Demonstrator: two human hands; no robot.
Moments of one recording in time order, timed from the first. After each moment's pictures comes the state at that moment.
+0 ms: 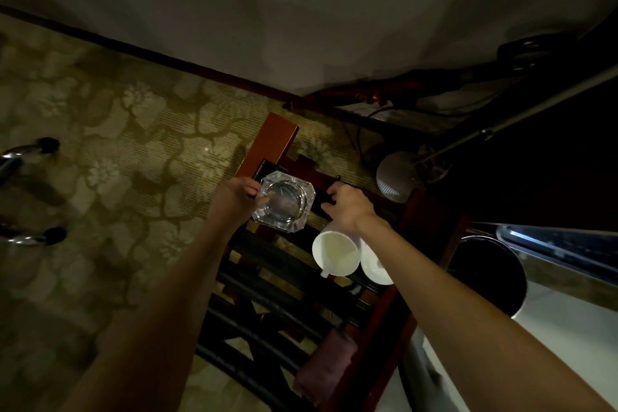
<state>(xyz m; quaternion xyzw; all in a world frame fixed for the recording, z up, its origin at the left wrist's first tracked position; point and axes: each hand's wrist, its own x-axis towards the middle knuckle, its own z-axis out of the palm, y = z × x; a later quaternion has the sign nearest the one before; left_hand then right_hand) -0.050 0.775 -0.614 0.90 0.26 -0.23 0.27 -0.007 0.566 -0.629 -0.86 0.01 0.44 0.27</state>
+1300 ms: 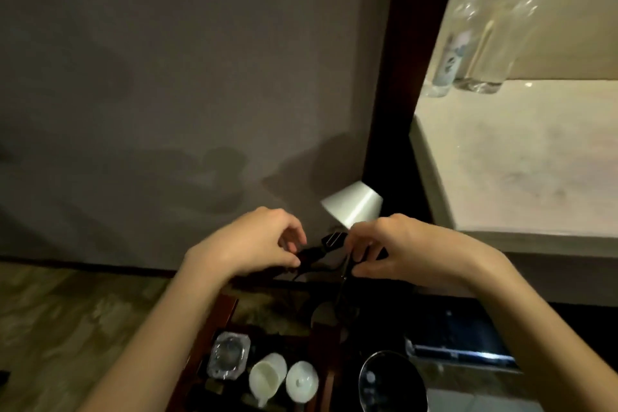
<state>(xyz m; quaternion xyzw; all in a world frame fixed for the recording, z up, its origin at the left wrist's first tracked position) -0.014 0.541 -0.085 0.94 -0.20 -0.24 0.18 -0.051 0.319 -0.067 -0.93 -0.21 0.23 0.21</state>
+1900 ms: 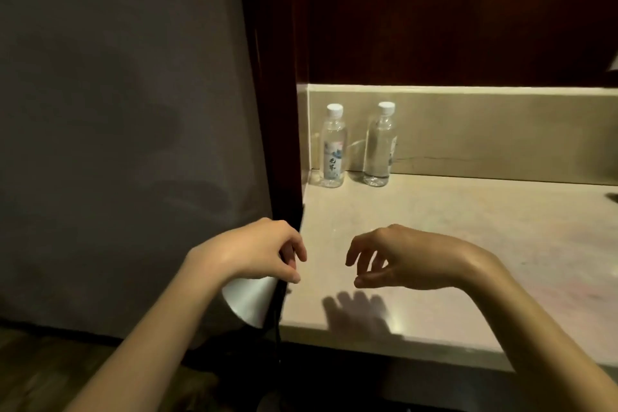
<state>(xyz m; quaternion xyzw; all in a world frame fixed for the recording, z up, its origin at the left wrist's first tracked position) 0.012 0.314 0.013 0.94 -0.22 -0.19 0.18 -0.013 0.090 0.021 -0.94 -0.24 0.20 0.17</state>
